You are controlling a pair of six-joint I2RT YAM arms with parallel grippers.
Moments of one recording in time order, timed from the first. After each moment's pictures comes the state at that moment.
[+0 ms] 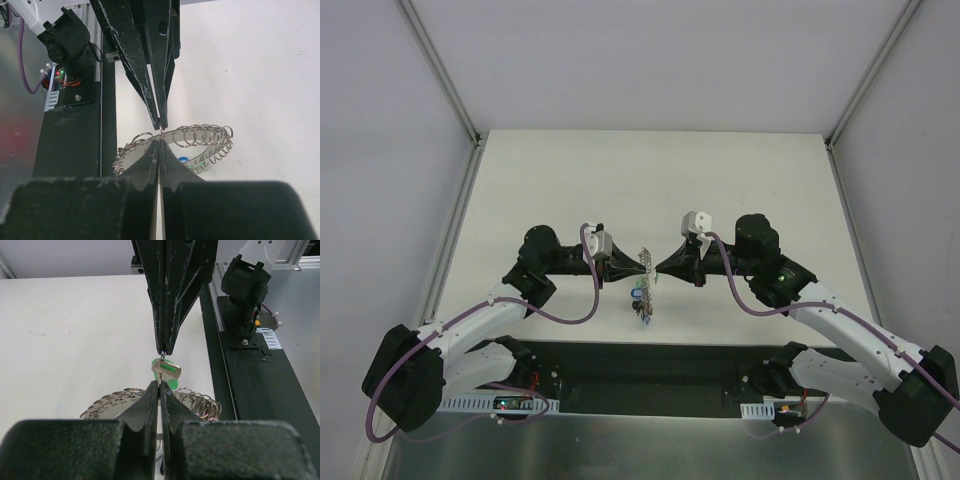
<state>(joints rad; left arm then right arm) -0.59 1.03 0.49 0.58 0.99 -0.01 0.73 0.98 0.74 -0.01 -0.72 -0.13</state>
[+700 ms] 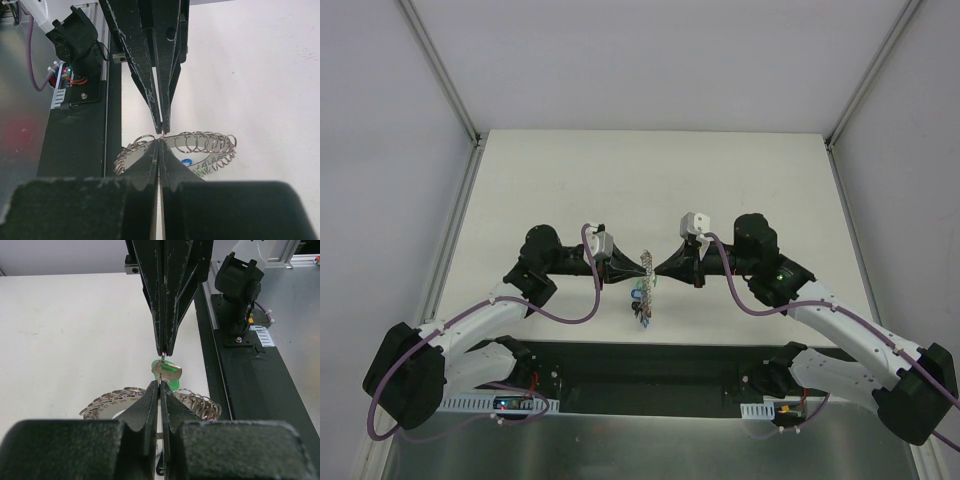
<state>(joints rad) -0.59 1.05 0.49 0.57 1.01 -0.02 0.73 1.00 0.74 0.00 -0.76 -0.13</state>
